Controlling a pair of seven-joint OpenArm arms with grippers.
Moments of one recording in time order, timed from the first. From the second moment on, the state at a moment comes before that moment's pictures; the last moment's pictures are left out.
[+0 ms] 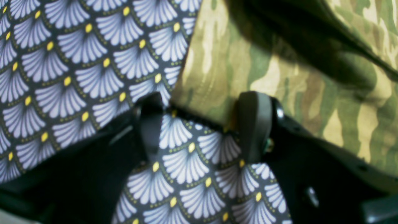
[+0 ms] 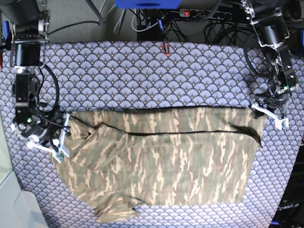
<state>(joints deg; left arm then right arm) -5.7 -17.1 -24.8 66.4 -16.3 -16.9 34.1 15.0 20.5 3.5 82.3 5.1 39.9 -55.9</state>
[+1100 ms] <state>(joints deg) -7.4 -14.4 -24.9 64.8 -17.3 -14.6 32.8 15.6 20.7 18.1 82.1 5.3 39.9 -61.1</state>
